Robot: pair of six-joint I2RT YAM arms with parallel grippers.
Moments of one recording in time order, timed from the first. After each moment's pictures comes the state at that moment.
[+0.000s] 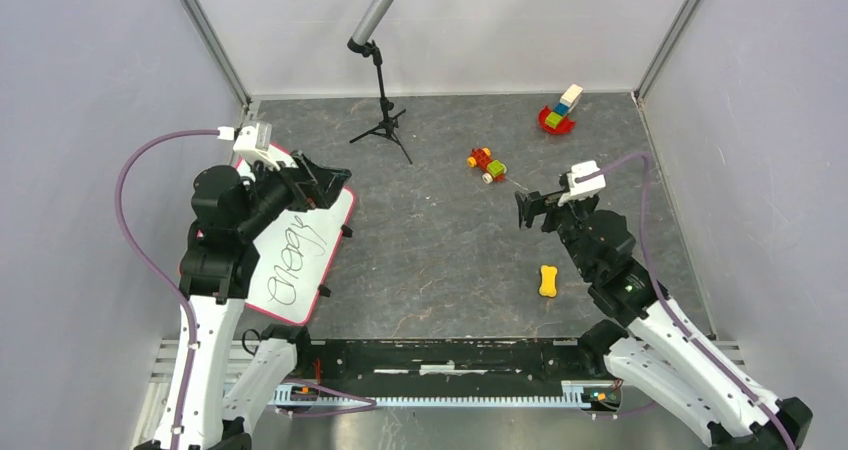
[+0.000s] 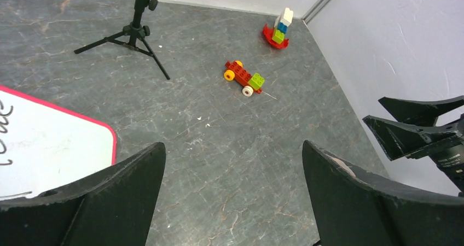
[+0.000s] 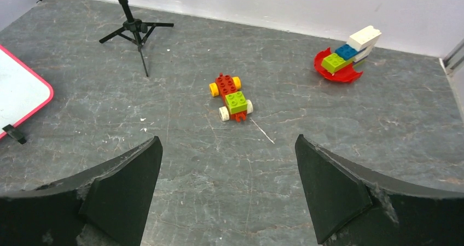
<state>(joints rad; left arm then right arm) -0.09 0.75 1.05 -0.48 0.41 -0.41 0.60 0.64 0.60 -0.03 0.33 0.03</state>
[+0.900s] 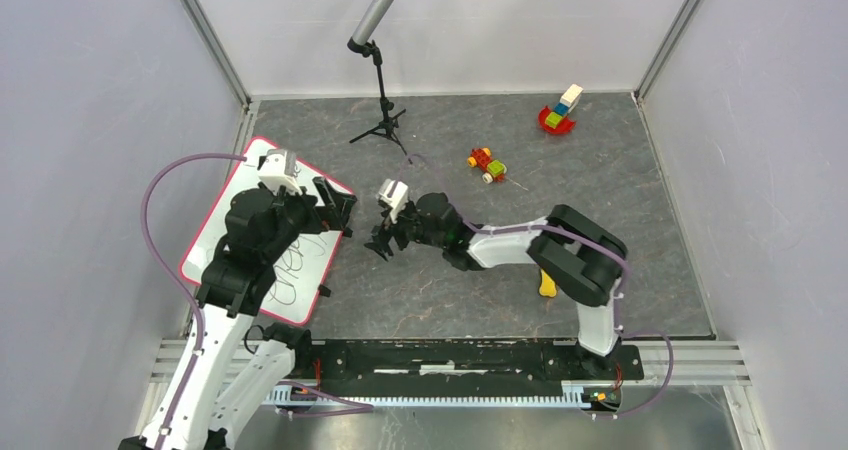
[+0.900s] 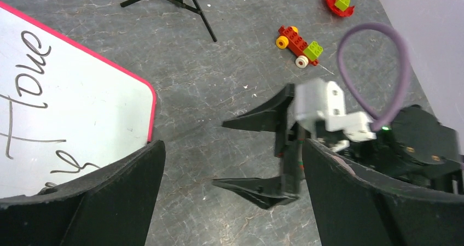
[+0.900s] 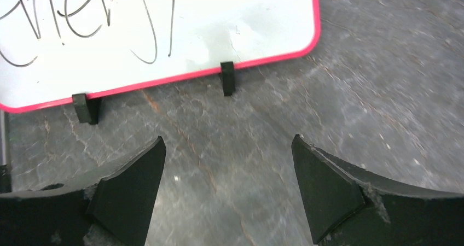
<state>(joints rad) -0.27 0.65 0.85 -0.49 0.09 -0.35 0.95 1.89 0.96 0.67 -0.20 0.01</state>
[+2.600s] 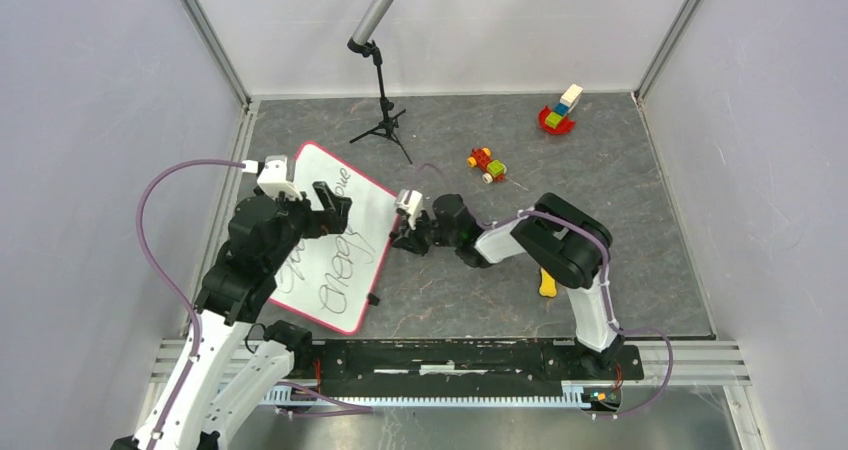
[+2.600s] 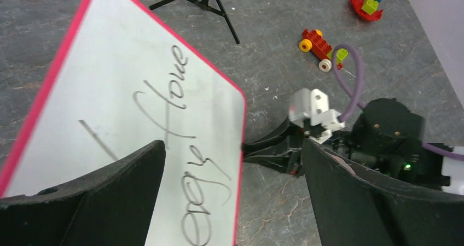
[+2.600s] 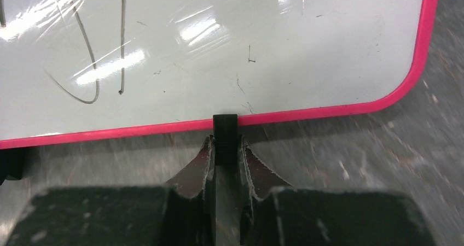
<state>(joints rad) -0.35 0.62 0.83 -0.52 -0.09 -0.33 0.86 2.09 0.96 0.73 -0.38 -0.06</state>
